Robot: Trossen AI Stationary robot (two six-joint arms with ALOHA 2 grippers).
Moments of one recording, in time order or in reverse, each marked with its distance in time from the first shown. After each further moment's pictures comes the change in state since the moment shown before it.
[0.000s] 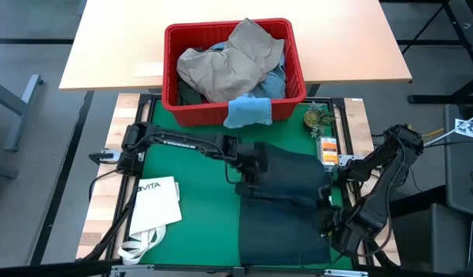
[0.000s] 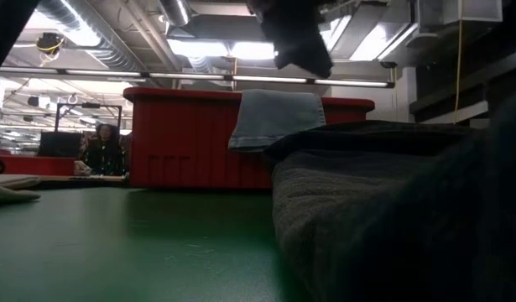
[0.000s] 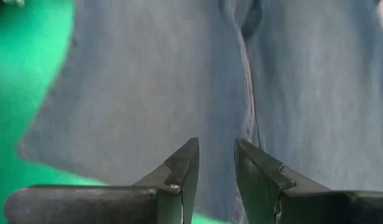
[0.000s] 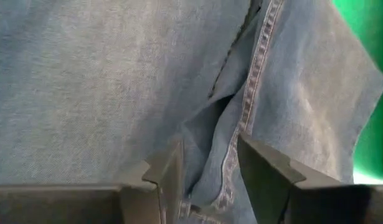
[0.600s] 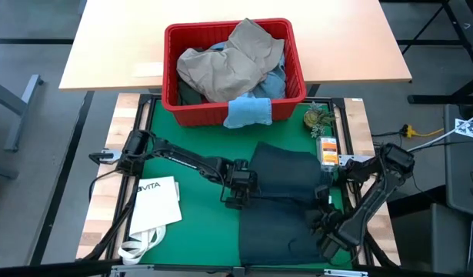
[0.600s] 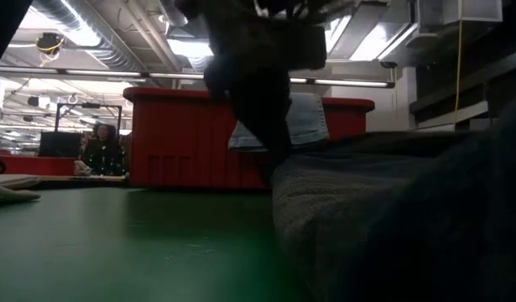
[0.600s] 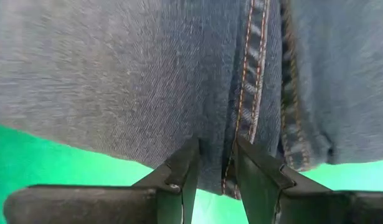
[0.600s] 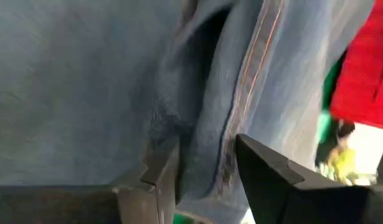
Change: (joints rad) left arm -0.113 0.035 -0.308 0.178 -0.213 -0.013; right arm -0.018 0.270 -0.029 -0.213 -0.045 0.101
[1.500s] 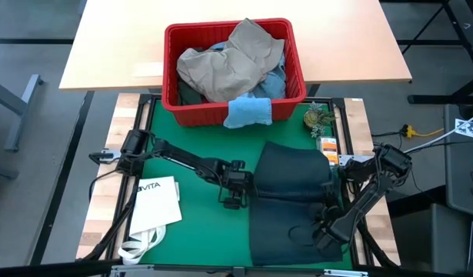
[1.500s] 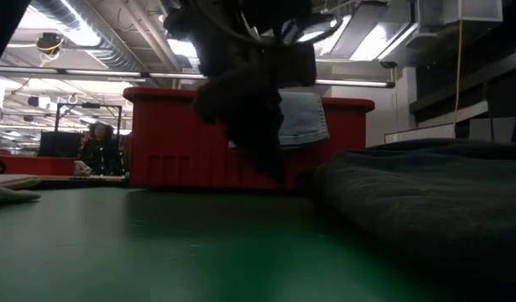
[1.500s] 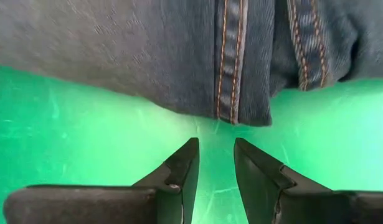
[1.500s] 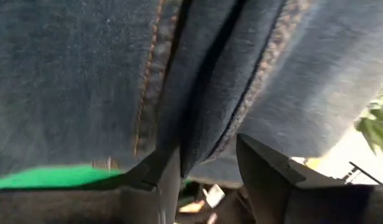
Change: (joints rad) left arm 0.000 -0.019 -0.114 0.122 0.003 -0.012; right arm -0.049 0.028 -0.039 -0.115 -0.305 0.001
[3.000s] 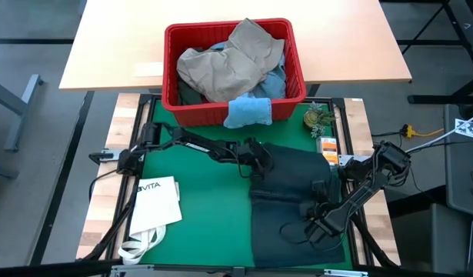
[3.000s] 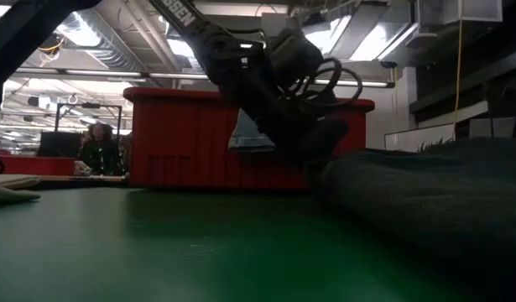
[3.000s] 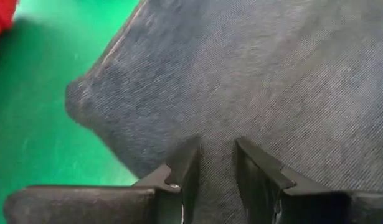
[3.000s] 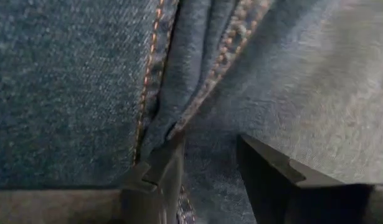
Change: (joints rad) left arm 0.248 0.168 0.006 0.483 -0.034 -0.057; right arm -0.067 -0.014 -0.126 0.299 0.063 -0.011
